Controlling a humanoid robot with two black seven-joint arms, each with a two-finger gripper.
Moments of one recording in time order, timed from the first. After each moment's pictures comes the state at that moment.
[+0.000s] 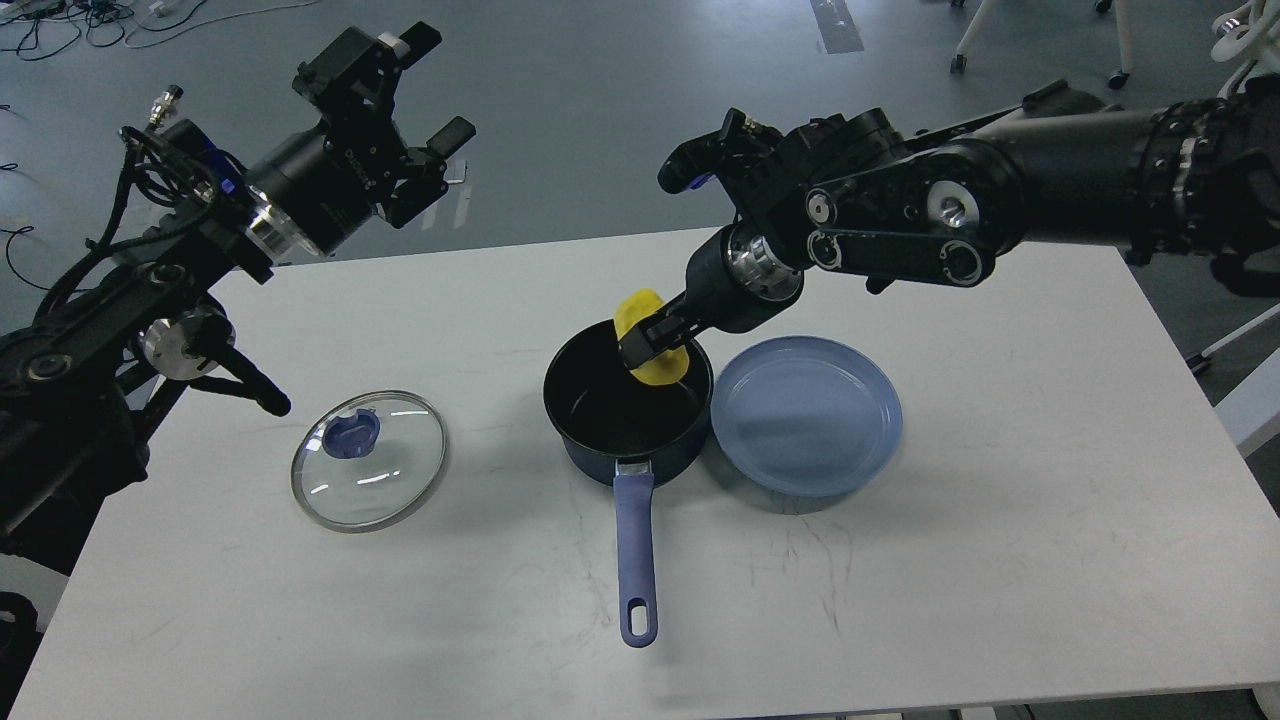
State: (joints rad) left arm -1.00 0.56 -0.47 -0.92 0.44 -0.47 -0.49; right arm 1.68 -0.01 -0.60 0.92 -0.76 0.49 0.26
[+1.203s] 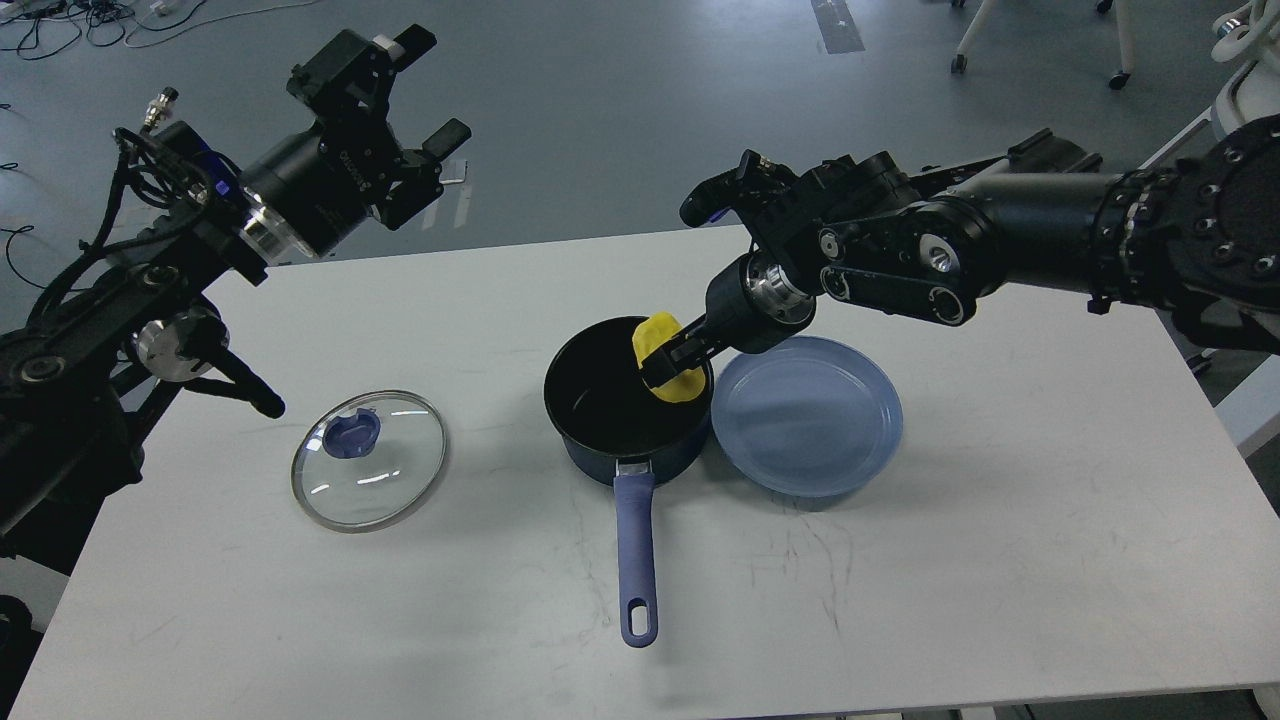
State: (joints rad) left arm -0.99 0.56 -0.47 -0.92 0.44 -0.48 -0.49; right arm 1.54 0.00 -0.62 0.74 -0.84 0.49 0.35
